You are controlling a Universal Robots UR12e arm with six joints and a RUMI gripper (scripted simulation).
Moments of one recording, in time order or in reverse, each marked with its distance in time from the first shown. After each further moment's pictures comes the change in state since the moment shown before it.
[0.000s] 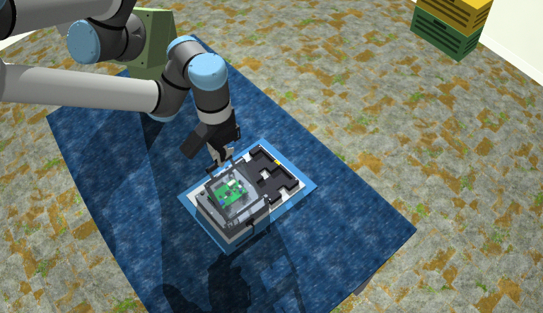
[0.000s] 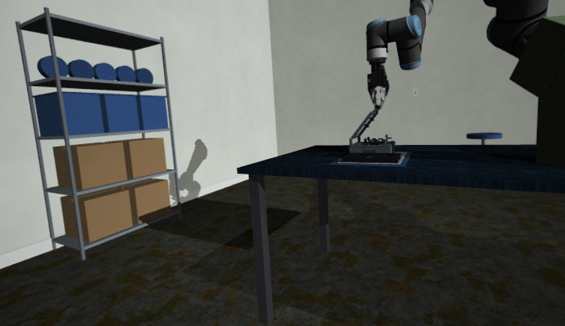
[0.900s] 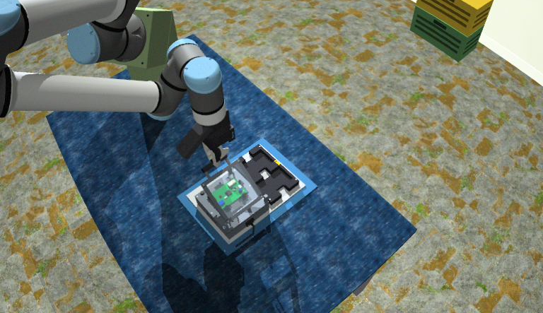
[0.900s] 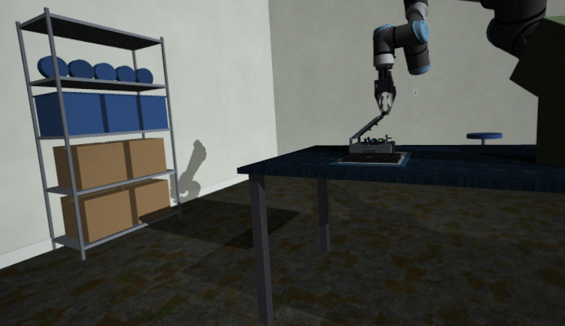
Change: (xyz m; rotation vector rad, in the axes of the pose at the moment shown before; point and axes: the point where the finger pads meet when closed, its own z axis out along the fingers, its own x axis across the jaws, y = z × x) arm 0.030 0.000 0.030 0.000 0.000 0.000
